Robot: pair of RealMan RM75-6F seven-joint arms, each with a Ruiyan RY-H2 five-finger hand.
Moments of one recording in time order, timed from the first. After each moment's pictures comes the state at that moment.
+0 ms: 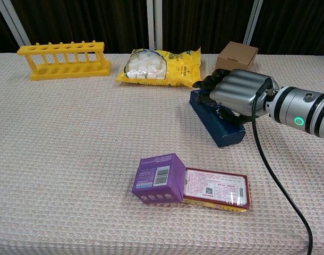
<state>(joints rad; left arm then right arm) -0.01 -1.15 0.03 -1.63 1.58 1.55 0.08 0.74 -1.61 0.15 -1.32 -1.30 0.81 -0.76</state>
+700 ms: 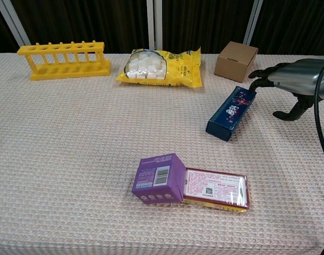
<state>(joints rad) -0.03 -1.16 0.02 -1.63 1.58 1.52 0.08 0.68 -1.36 0.12 -1.54 -1.07 0.83 -0.63</state>
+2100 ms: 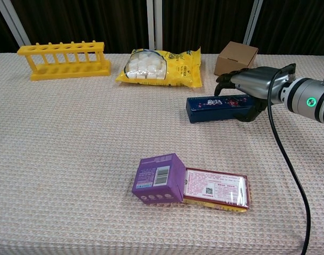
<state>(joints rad) -0.04 -1.16 0.01 -1.62 1.57 1.51 0.08 0.75 -1.59 0.15 -1.30 -1.12 0.81 -0.46</state>
